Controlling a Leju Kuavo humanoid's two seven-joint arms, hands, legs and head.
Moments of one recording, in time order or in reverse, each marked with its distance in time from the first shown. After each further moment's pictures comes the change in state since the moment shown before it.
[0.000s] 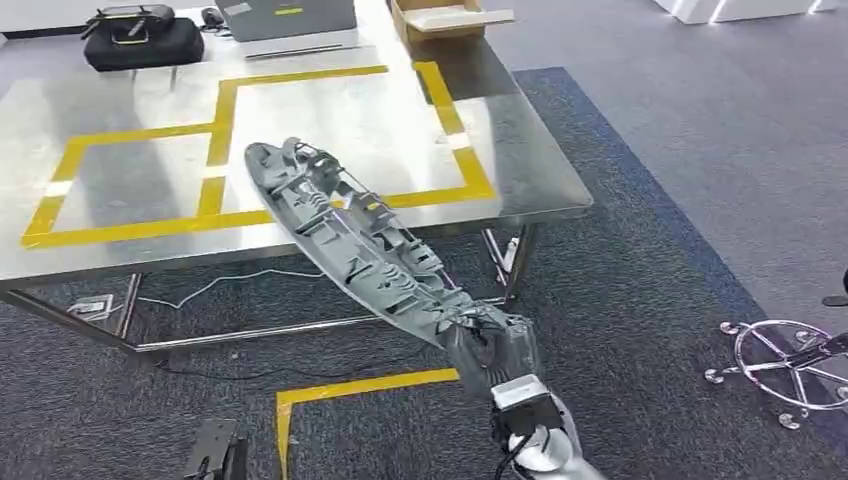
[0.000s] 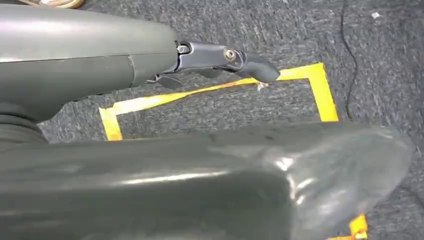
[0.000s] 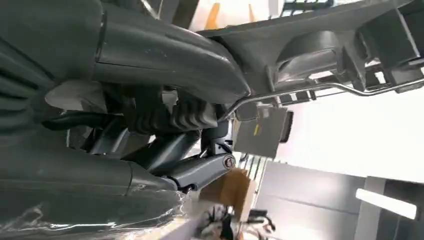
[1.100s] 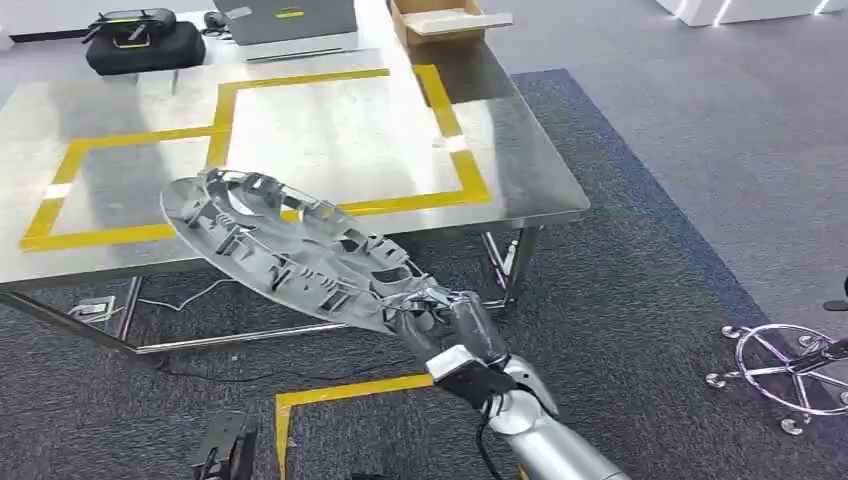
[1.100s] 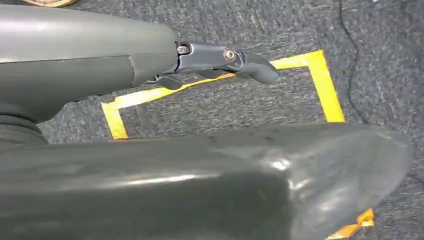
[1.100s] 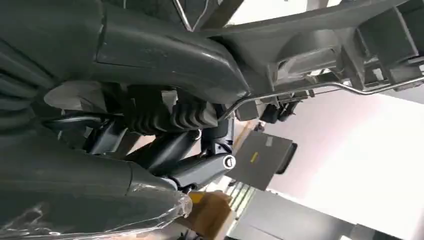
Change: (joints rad) left arm -0.024 0.008 0.005 0.000 -0.031 -0.035 0.061; right arm -0.180 0.068 0.012 0.243 0.147 0.046 0.028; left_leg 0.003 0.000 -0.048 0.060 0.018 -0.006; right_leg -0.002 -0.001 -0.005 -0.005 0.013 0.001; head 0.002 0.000
